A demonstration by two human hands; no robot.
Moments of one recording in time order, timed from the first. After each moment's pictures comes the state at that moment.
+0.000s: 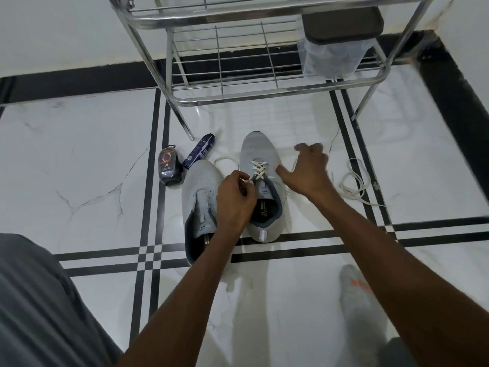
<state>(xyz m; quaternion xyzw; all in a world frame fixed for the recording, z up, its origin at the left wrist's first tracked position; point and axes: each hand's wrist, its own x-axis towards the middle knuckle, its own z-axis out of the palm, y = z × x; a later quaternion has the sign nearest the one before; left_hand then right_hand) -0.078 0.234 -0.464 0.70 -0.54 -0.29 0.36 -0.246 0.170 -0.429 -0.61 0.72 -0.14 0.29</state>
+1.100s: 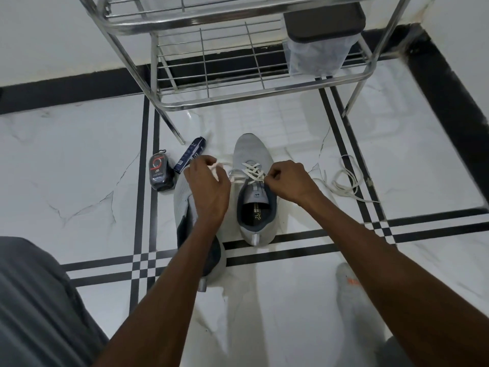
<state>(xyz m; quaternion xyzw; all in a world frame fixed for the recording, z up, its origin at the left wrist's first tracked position) -0.059 0.203 -0.454 0.73 -0.53 -0.16 0.39 -0.247 0.179 -0.433 -0.65 0.66 -0.12 0.36</state>
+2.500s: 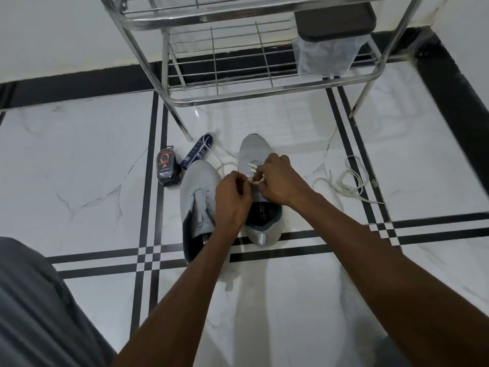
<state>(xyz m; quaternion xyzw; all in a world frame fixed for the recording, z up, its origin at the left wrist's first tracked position) -0.080 0.229 -0.465 0.70 -0.56 -0.27 0.35 -0.216 0.178 -0.434 -0.77 0.57 -0.04 0.26</state>
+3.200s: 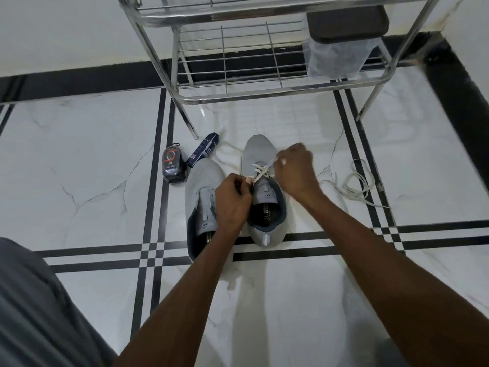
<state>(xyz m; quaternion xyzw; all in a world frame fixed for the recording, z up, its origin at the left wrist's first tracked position) -0.075 0.234 -0.466 0.74 -0.48 -0.30 0.37 -0.224 0.164 -0.441 -0.68 0.68 -0.16 0.22</state>
